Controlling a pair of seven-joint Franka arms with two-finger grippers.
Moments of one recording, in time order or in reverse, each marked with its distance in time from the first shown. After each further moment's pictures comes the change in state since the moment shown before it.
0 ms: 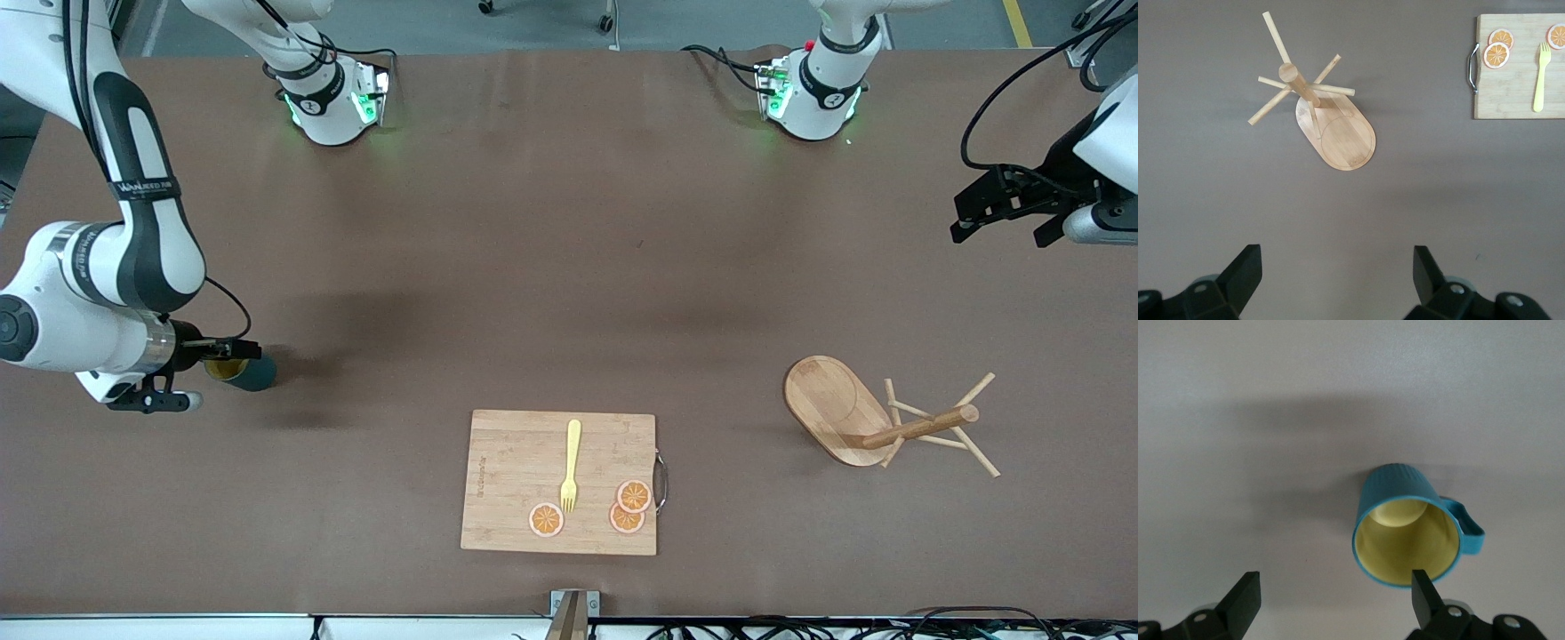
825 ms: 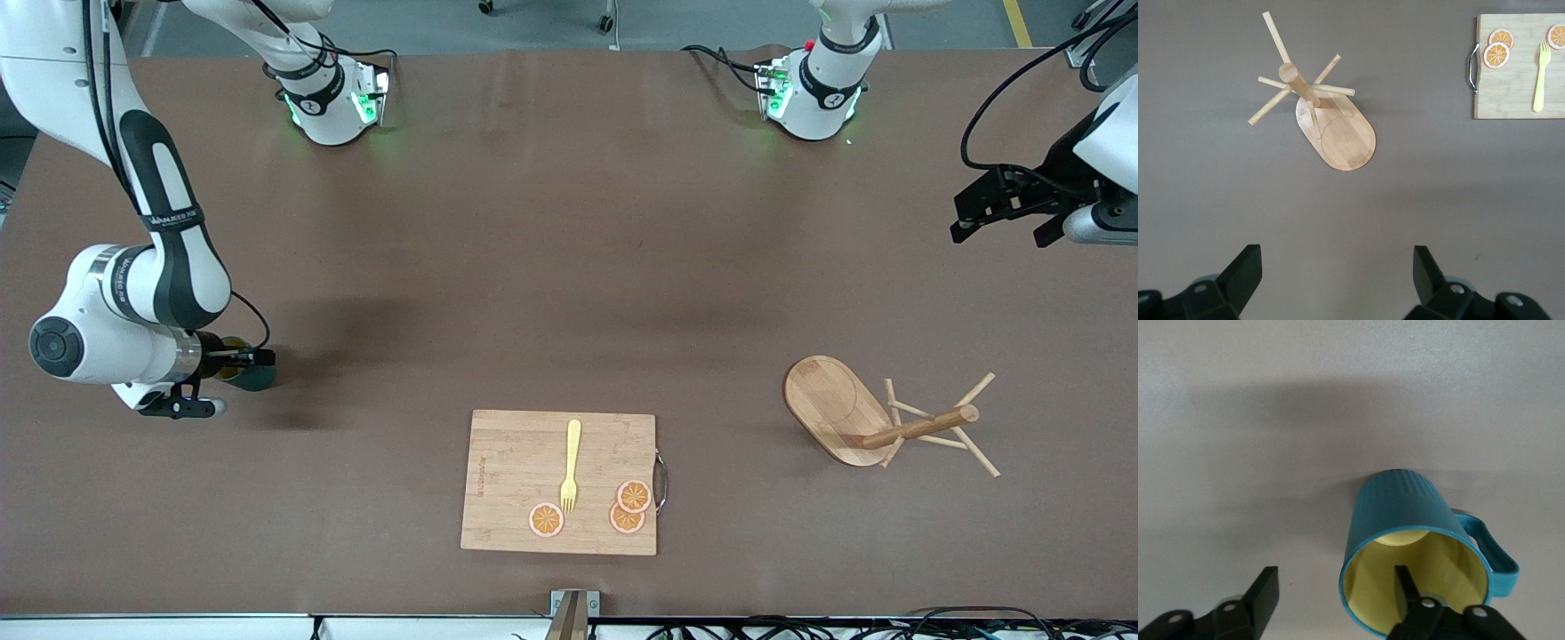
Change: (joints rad) left arm 0.000 0.000 0.000 0.000 0.000 0.000 0.000; right arm 0.000 0.080 -0.003 -0.016 0.000 0.061 0.000
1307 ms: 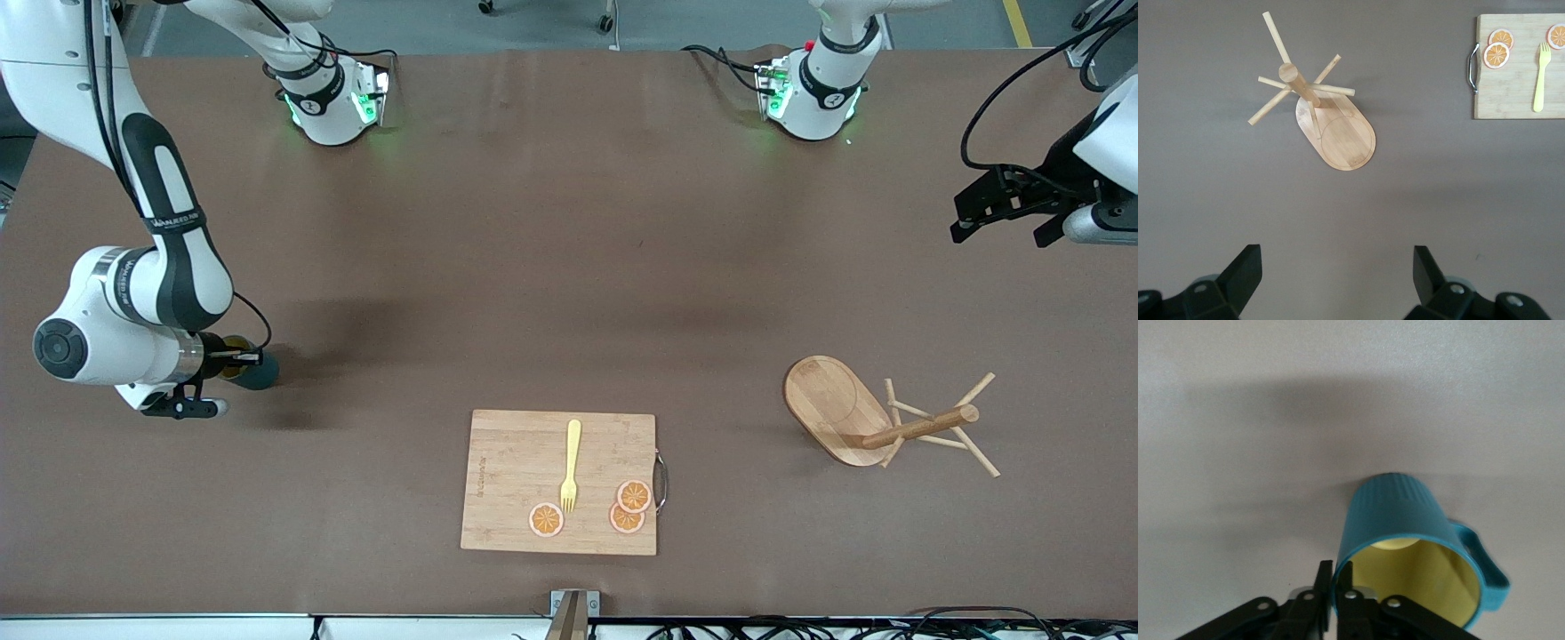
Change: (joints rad) left arm 0.000 0.000 0.000 0.000 0.000 0.000 0.000; right arm 0.001 0.000 -0.002 0.003 -0.004 -0.009 -0.003
